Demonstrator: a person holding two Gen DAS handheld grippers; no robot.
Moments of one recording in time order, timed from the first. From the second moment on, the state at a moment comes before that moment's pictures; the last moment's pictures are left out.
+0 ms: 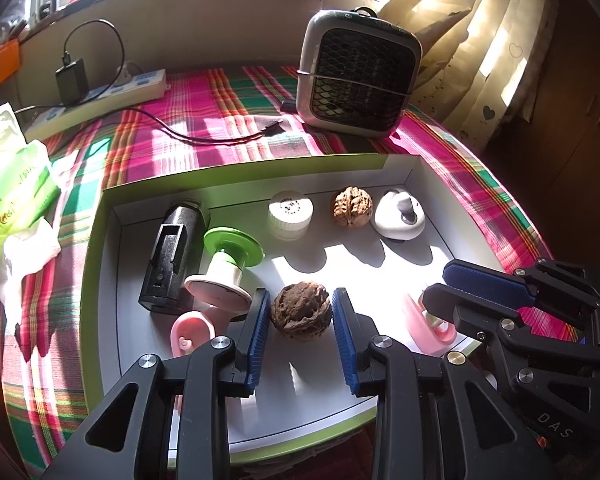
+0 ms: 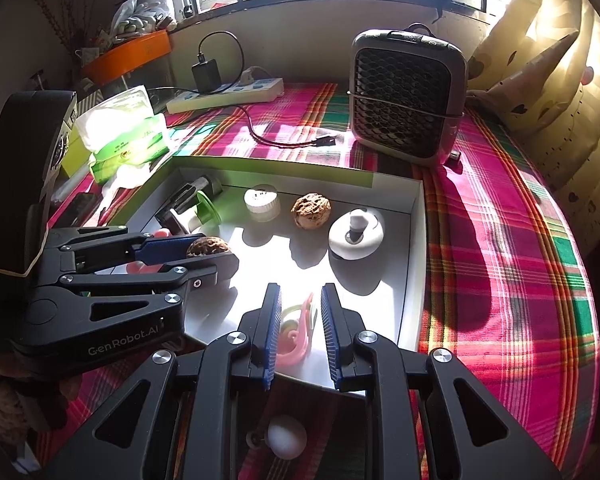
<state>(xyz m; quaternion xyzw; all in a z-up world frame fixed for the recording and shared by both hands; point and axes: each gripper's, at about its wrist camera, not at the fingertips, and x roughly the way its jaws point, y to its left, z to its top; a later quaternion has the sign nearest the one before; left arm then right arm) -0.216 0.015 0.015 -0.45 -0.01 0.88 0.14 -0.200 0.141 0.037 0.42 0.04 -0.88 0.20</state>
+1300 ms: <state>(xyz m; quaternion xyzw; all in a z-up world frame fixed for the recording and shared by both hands) -0.188 0.001 0.040 -0.41 -0.02 0.90 0.15 -0.183 0.148 0.044 0.41 0.03 -0.89 0.18</state>
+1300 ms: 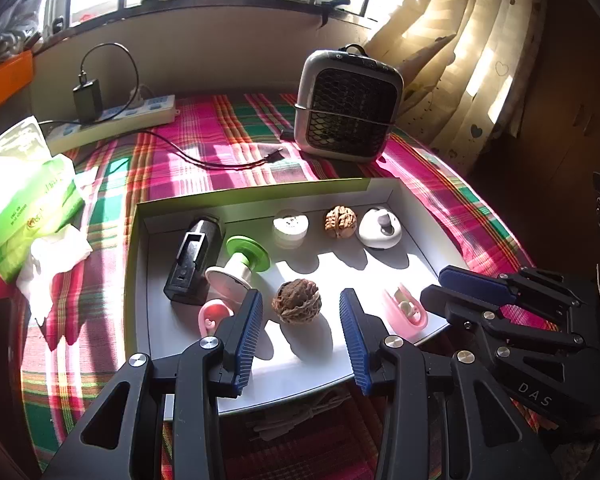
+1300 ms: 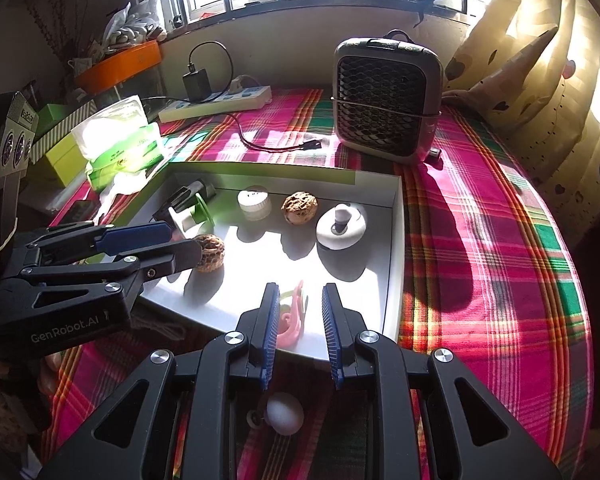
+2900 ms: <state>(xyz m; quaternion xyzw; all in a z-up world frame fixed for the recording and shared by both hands) -0.124 -0.038 0.019 -0.43 -0.04 0.89 0.16 -0.132 0.155 0.021 0.44 0.03 -0.88 0.19</state>
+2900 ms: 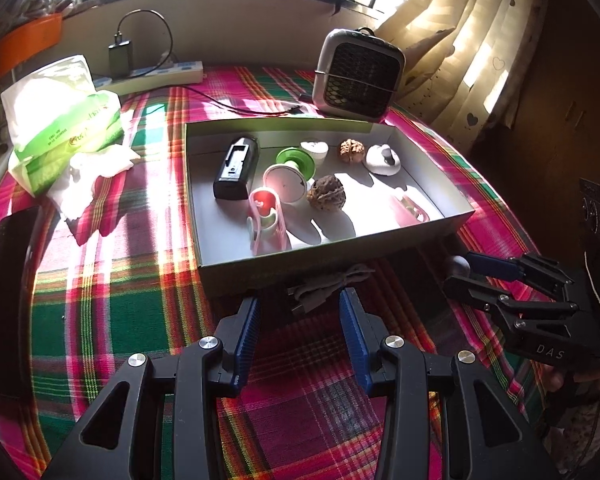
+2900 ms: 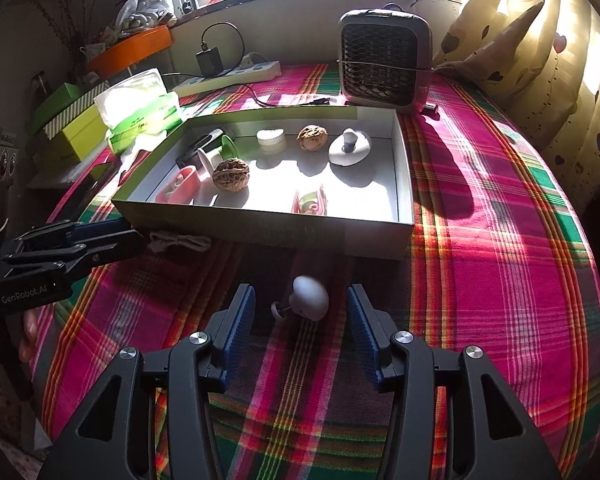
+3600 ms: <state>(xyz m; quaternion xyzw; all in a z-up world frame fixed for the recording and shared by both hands) -0.119 -0.010 0.013 -0.44 -0.04 0.87 0.22 -0.133 0.150 0.015 0.44 0.06 -0.88 0.17</state>
